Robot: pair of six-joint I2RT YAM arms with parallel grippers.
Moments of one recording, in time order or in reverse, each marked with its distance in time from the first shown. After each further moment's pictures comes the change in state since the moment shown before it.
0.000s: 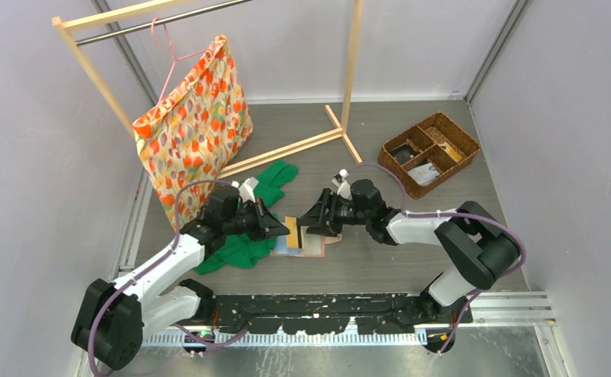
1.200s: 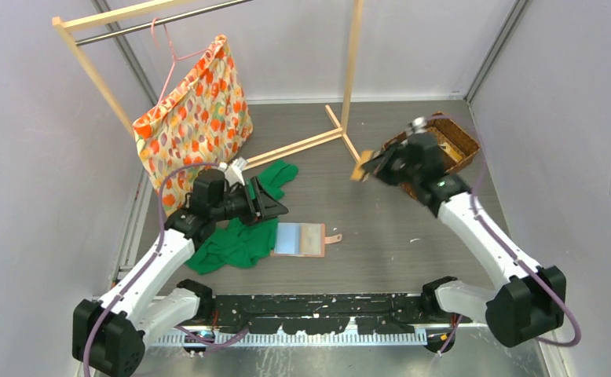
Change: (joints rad) left arm 0.090 -0.057 0.164 -0.143 0.056 0.039; right arm -0.288 -0.365 0.292 -0.707 0.314 -0.224
